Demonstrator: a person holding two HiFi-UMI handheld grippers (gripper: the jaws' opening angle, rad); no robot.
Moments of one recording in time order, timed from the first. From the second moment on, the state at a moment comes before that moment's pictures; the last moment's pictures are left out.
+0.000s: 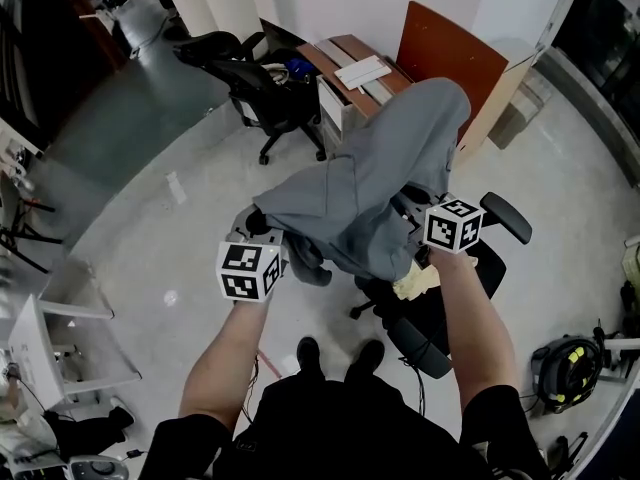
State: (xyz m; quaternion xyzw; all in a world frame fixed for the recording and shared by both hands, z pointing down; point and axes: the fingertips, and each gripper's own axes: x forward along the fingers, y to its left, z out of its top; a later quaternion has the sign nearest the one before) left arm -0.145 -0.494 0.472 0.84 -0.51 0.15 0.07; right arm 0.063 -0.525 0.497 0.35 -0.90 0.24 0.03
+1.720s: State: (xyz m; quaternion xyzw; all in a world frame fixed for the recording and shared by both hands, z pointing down) left arm -0.187 -0.498 0.428 0.82 -0.55 0.14 0.01; right arm 0.104 -0.509 0.494 0.51 -0.85 0.08 0.12
